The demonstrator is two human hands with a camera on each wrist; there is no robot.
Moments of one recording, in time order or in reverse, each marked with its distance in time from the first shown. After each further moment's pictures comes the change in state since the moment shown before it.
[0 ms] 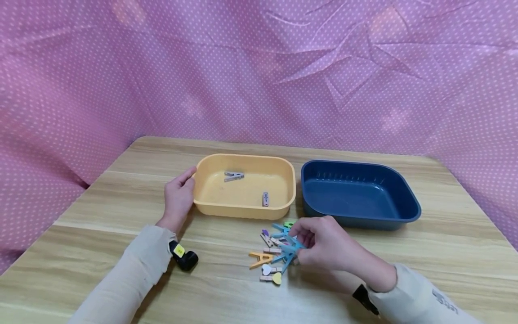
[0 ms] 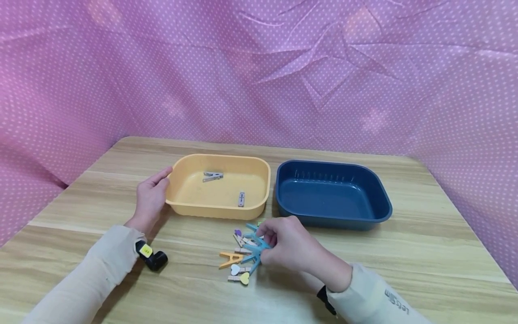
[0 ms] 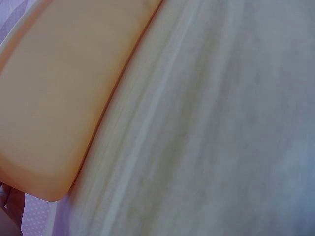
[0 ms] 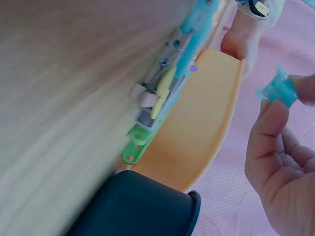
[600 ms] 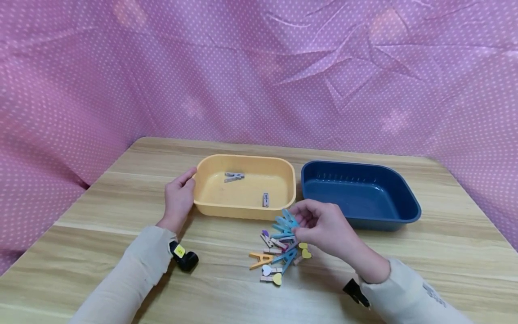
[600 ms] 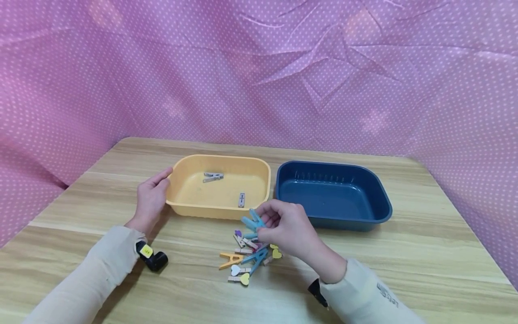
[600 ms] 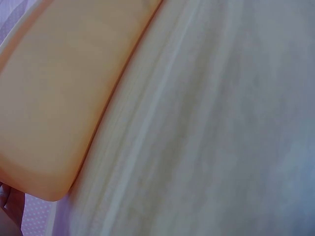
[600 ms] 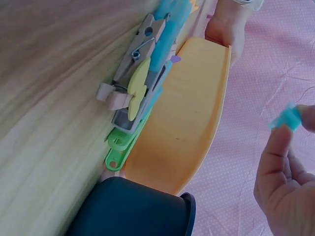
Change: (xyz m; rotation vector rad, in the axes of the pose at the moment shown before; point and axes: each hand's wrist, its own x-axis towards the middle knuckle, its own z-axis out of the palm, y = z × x) left_hand 0.003 -0.001 0.001 -0.008 0.014 0.007; right_hand 0.012 -0.010 -0.004 0.138 0.222 0.096
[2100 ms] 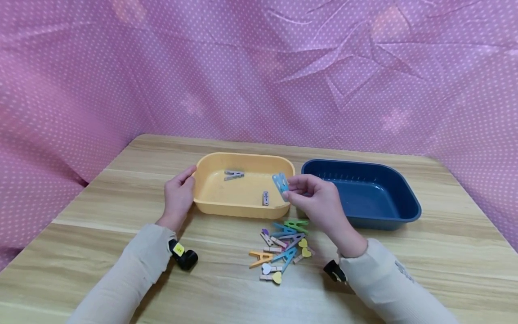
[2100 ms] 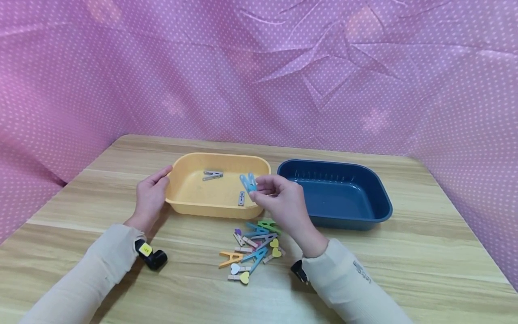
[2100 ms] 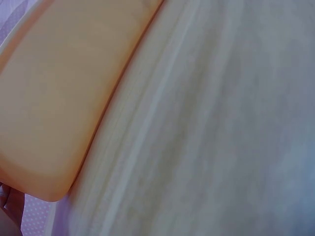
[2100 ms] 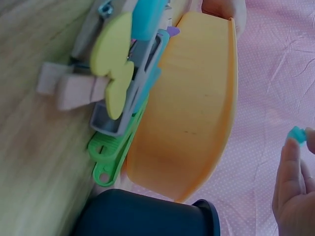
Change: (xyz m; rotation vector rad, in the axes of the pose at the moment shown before) left_hand 0.001 0.000 0.000 0.000 -0.006 0.001; right_hand 0.041 0.007 0.006 0.124 0.248 0.039
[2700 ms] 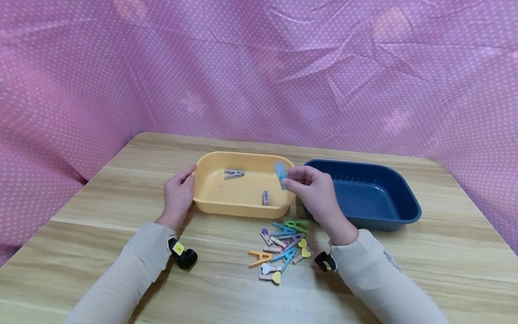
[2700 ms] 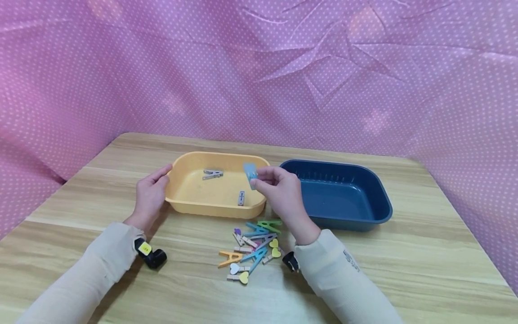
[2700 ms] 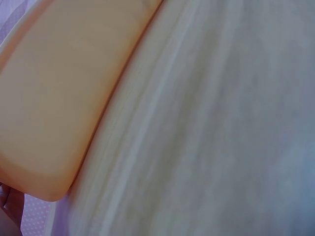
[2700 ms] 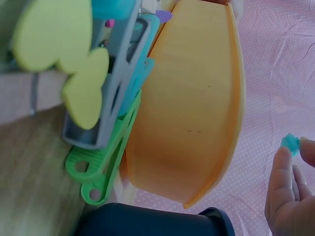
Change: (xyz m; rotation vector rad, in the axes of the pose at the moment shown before) left_hand 0.000 0.000 0.000 0.011 -0.003 -0.011; right_hand 0.019 0.003 0.007 0.098 0.041 0.076
